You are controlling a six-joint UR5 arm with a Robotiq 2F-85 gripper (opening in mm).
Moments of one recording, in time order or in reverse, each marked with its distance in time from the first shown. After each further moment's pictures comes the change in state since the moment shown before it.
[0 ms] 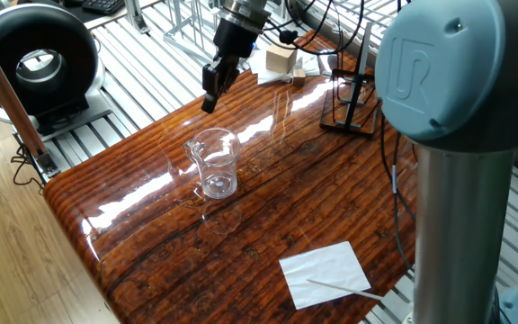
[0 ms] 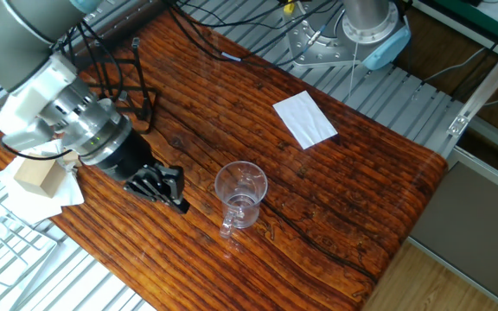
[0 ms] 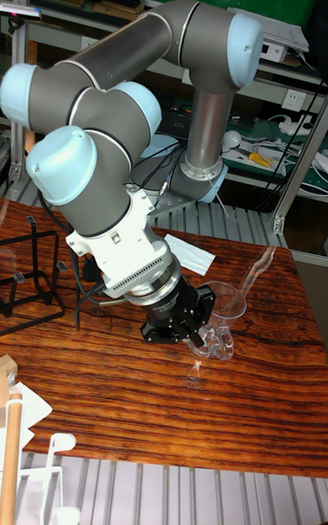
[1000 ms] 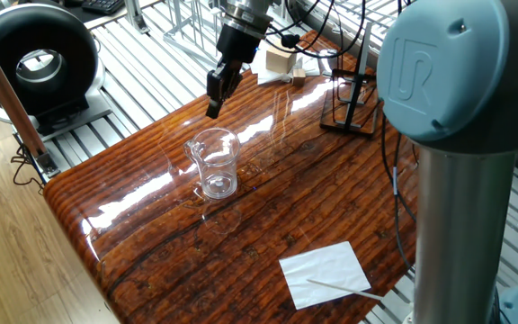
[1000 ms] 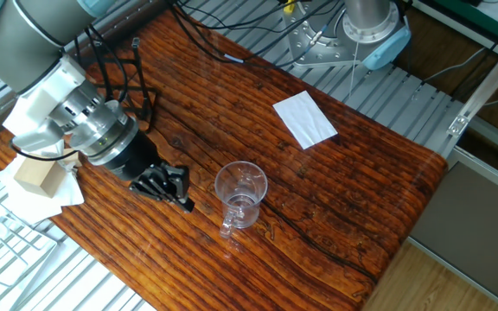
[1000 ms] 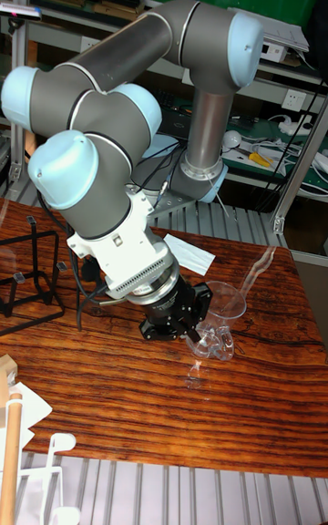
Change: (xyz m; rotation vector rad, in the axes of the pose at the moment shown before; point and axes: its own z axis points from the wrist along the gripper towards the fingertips) arm 0.017 -0.002 0.004 0.001 0.047 -0.021
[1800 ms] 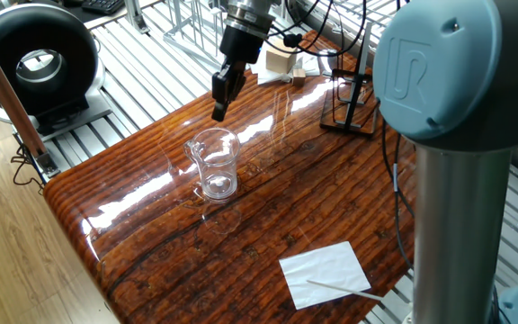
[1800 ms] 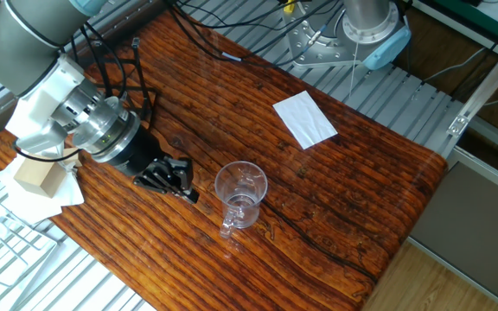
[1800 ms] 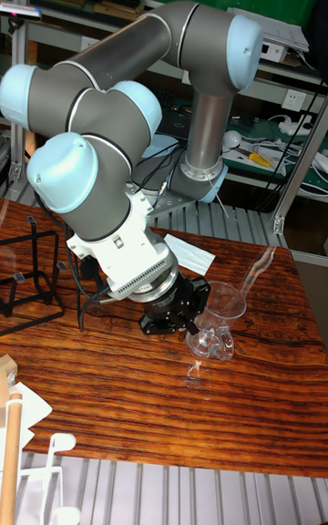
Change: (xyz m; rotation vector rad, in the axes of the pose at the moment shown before) arm 0.014 0.004 -0.001 -0.015 0.054 -0.007
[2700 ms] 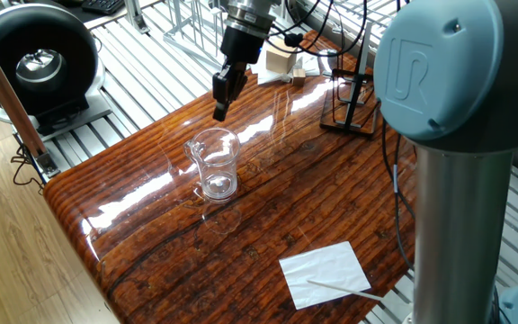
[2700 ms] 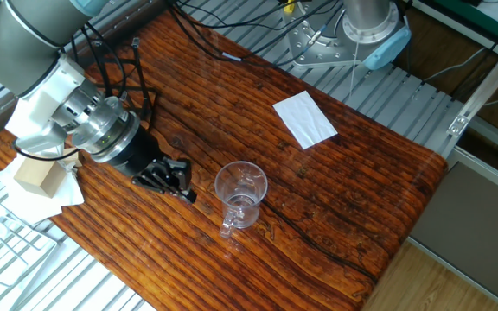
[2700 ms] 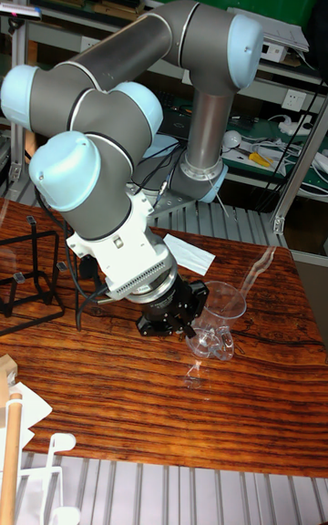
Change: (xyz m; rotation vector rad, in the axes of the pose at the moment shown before) arm -0.008 -0.008 0.000 0.032 -0.030 0.025
